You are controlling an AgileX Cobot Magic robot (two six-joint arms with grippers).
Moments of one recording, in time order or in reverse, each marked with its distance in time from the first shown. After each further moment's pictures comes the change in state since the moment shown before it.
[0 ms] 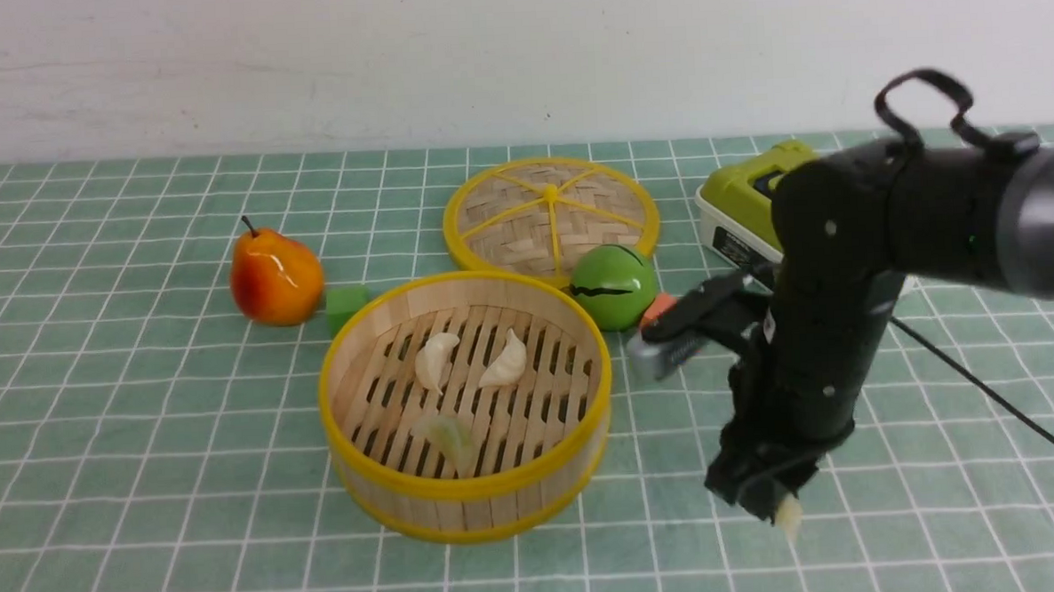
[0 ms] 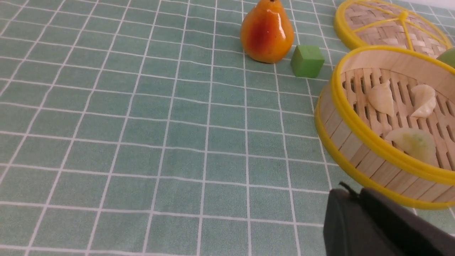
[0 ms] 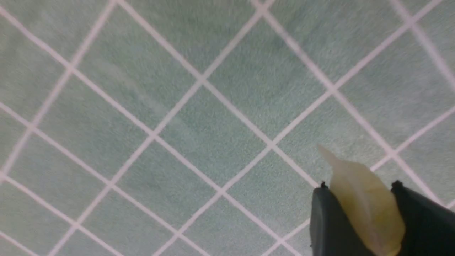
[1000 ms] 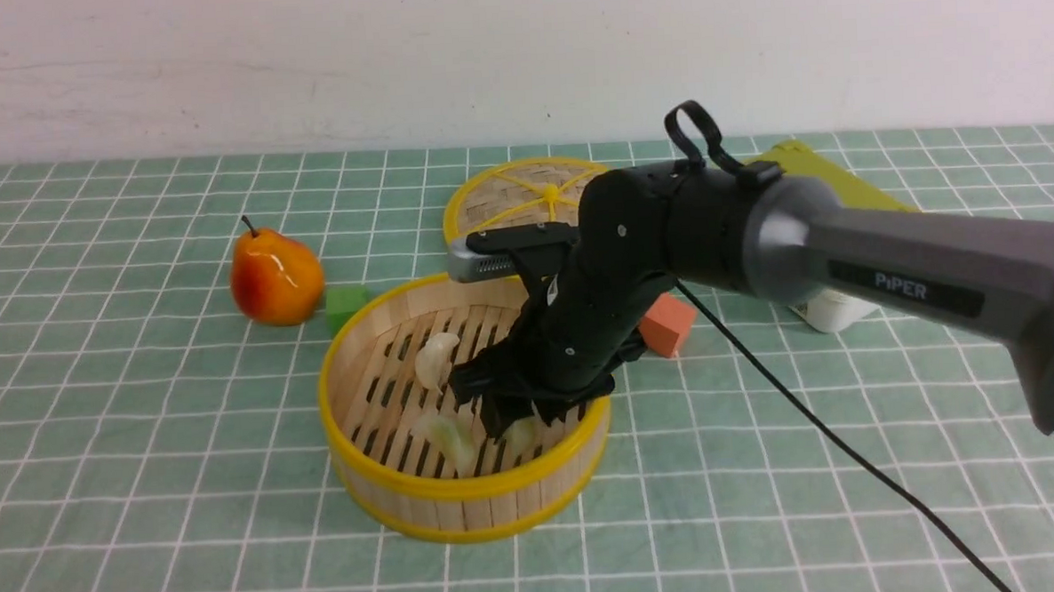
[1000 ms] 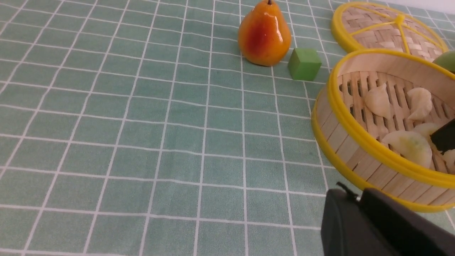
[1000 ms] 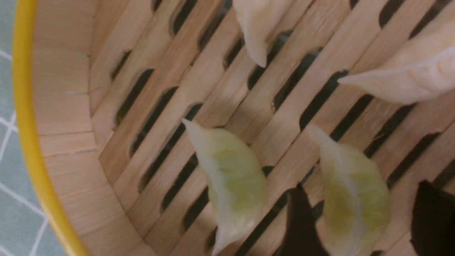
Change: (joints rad) right arm 0.132 0.332 -0.364 0.169 -0.277 0.320; left arm 0.000 0.000 0.000 0.000 -0.012 -0.005
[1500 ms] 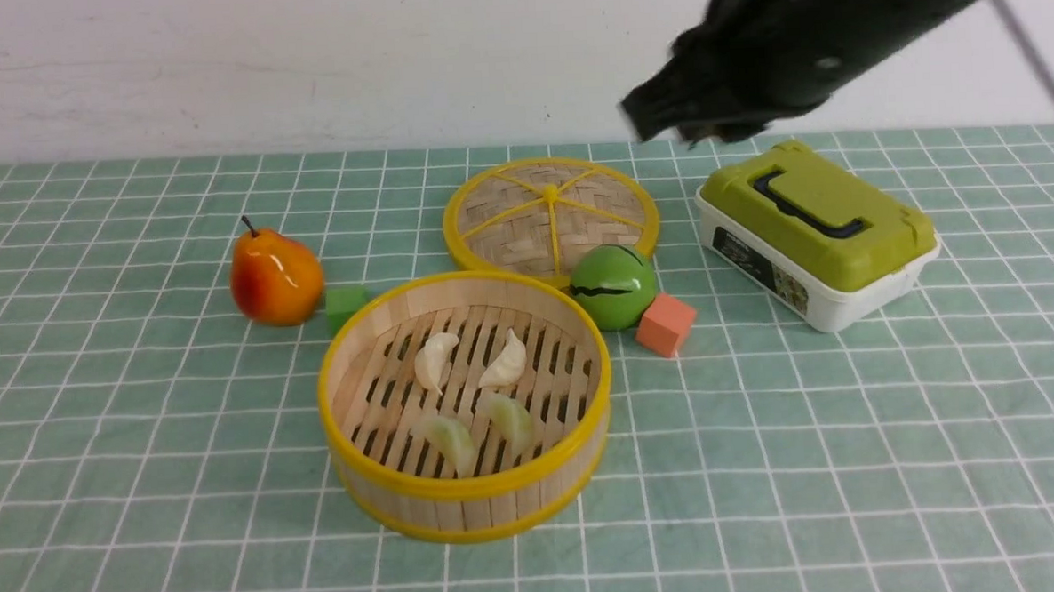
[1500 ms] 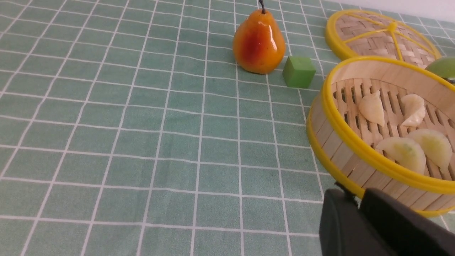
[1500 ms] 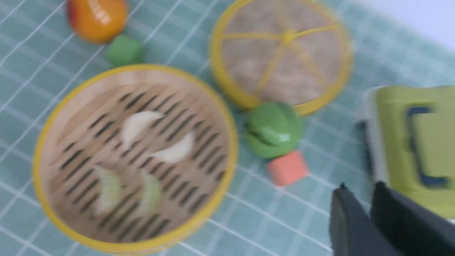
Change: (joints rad) right arm 0.000 -0.674 0.119 -0.536 0.127 0.125; left arm 0.000 0.000 0.000 0.005 -0.019 0.000
